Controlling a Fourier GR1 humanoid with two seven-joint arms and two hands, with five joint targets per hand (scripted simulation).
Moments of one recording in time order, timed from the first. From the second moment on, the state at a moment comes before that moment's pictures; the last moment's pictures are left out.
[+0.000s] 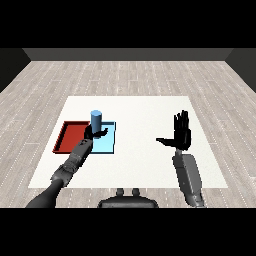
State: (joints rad) left arm -0.83 0.20 -0.25 -0.22 0.31 0.53 -0.20; right arm -0.25 -0.15 -0.02 -1.54 -0.43 -0.14 -0.28
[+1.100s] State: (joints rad) left arm -0.82 0.16 -0.25 -0.06 0.24 0.62 -0.18; right arm -0.28 -0.14 -0.05 -1.48 -0.46 -0.06 -0.32
